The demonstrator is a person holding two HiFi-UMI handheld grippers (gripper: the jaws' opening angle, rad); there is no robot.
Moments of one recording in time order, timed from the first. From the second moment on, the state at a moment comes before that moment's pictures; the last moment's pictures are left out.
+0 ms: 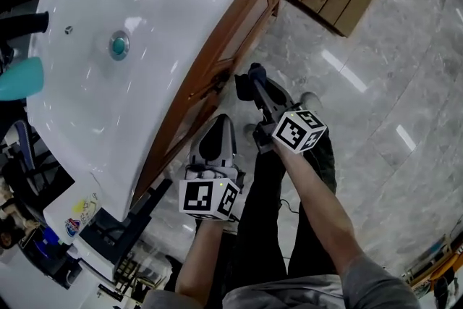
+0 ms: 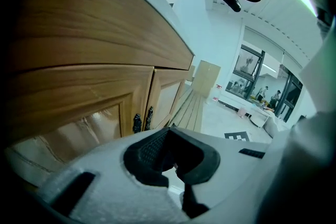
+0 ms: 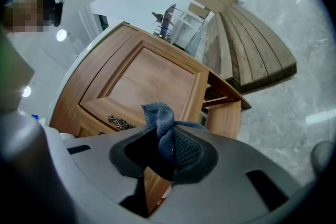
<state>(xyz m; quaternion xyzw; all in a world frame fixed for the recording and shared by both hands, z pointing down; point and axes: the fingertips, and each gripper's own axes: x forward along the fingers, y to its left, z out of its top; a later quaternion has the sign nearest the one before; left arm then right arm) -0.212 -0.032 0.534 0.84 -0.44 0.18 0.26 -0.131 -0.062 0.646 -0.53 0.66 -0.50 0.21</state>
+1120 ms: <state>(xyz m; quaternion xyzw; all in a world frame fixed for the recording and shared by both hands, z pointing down) -0.225 -0.054 0.584 0.85 -0.42 0.20 0.24 -0.165 -0.103 0.725 -0.52 0.61 -0.54 0.24</state>
